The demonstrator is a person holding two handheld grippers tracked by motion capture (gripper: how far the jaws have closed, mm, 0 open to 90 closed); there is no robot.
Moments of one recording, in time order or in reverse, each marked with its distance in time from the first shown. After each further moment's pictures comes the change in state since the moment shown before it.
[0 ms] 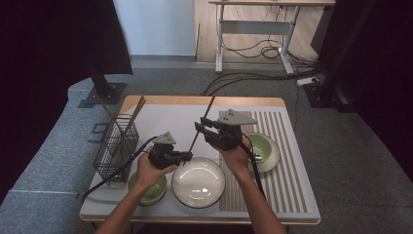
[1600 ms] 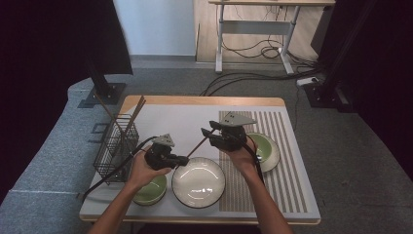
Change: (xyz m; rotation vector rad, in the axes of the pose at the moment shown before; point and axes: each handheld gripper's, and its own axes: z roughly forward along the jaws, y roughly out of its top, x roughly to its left) left arm 0.004 0.000 -0.009 0.124 -0.055 0.060; right arm -0.018 -0.017 0.001 0.141 -0.057 -0.064
